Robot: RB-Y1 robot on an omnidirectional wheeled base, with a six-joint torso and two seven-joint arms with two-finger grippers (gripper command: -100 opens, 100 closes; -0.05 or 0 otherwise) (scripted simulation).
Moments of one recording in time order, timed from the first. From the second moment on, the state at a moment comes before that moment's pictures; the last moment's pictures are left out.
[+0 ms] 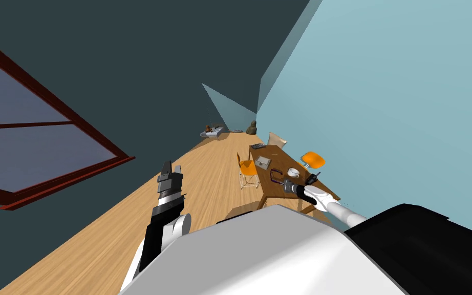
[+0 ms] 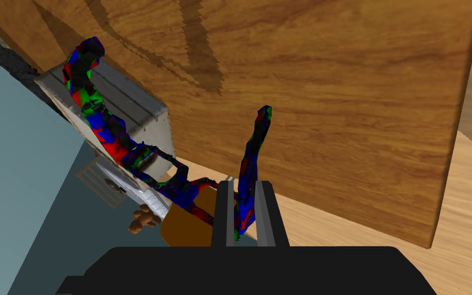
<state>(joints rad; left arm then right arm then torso) 0.45 -0.03 0.01 -2.25 0.02 -0.38 -0.16 0.16 -0.87 0.18 -0.95 0.93 -0.39 0.86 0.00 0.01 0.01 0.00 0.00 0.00</state>
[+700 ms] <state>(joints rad) 0.45 -0.03 0.01 -2.25 0.02 -0.38 -0.16 0.09 -0.96 0.13 -0.88 0.85 -0.50 0.76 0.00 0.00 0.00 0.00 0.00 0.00</state>
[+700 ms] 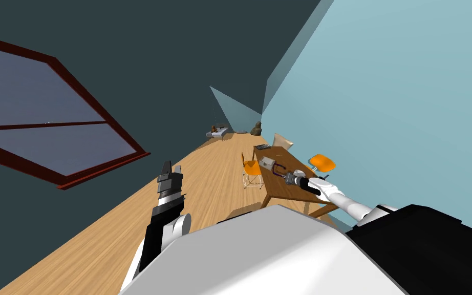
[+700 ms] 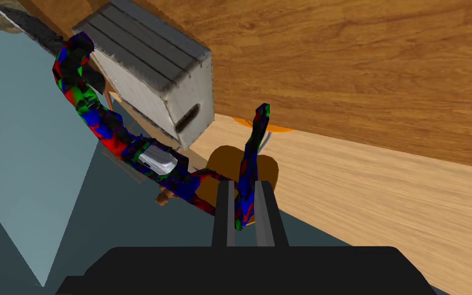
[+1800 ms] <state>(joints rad) 0.46 -0.03 0.01 -2.25 0.02 -0.38 -0.16 0.20 -1.16 0.17 -0.95 0.87 -0.54 0.68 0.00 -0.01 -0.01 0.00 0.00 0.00</state>
